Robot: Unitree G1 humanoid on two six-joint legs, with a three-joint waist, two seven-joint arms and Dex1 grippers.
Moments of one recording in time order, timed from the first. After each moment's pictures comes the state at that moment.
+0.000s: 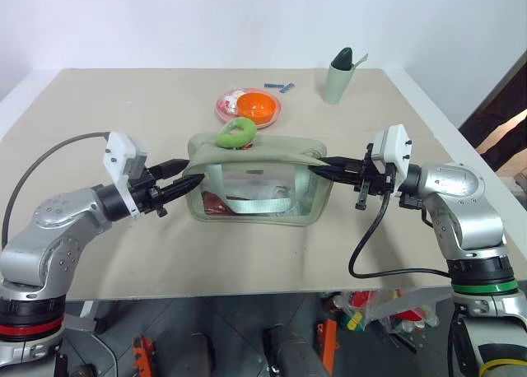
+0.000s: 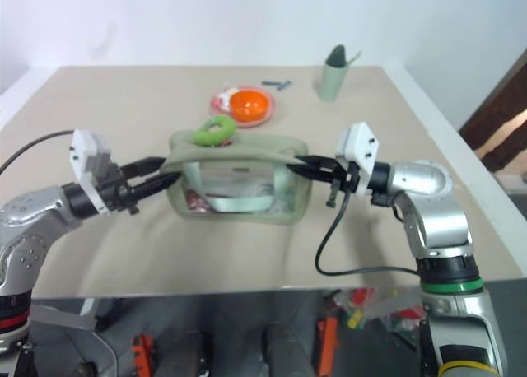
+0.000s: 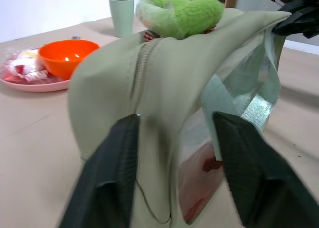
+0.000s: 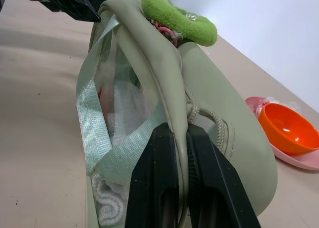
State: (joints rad) left arm -0.34 0.66 0.20 -0.31 -0.66 0.61 -0.79; right arm -0.58 -0.68 -0.02 -0.01 0.39 0.17 1.13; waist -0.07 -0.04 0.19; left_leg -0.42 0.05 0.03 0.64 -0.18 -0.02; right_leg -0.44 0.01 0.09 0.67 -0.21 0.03
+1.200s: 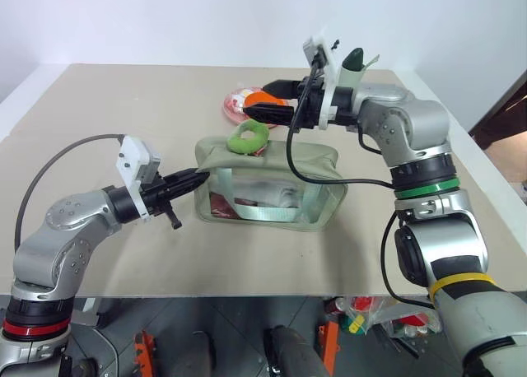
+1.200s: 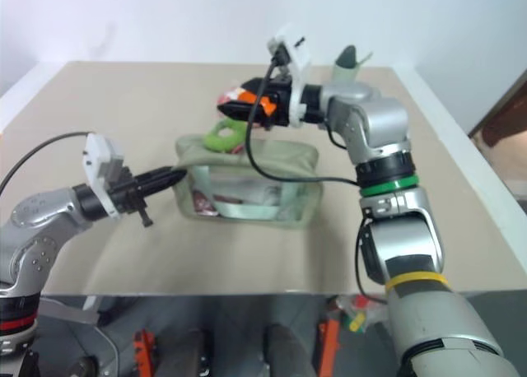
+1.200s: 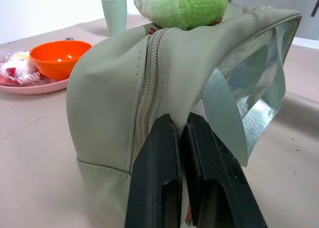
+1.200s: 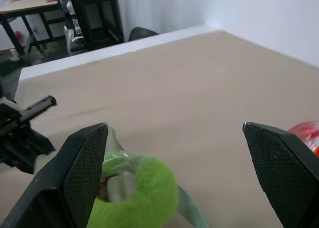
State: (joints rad) left arm -0.33 0.64 0.15 -0.34 -0.63 0.57 -0.80; right arm -1.23 -0.41 0.12 0.46 0.44 0.69 0.96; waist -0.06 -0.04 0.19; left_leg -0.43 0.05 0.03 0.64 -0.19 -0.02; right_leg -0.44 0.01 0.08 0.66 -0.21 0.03
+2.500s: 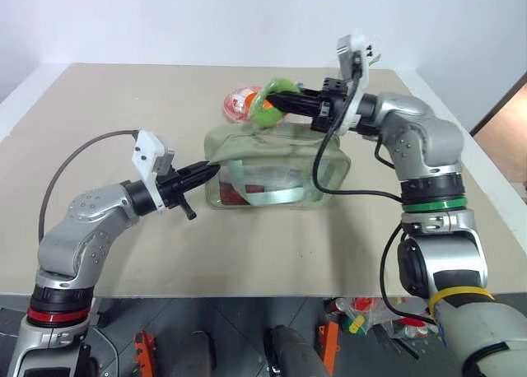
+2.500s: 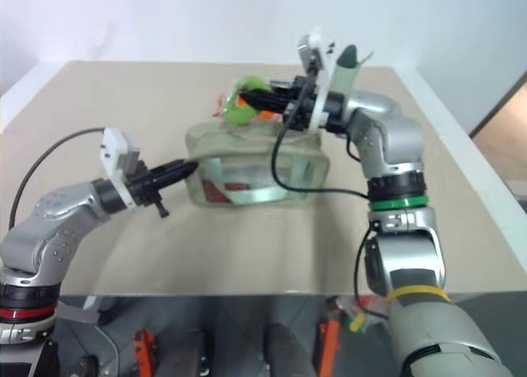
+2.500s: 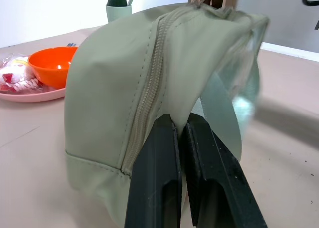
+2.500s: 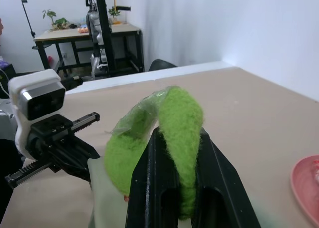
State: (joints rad) left arm -0.42 0.57 0.10 -0.27 -0.60 0.57 -0.75; right arm -1.09 -0.45 -0.03 0.33 0.47 0.59 1.09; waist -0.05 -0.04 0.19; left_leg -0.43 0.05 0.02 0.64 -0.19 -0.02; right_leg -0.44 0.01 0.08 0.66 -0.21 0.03
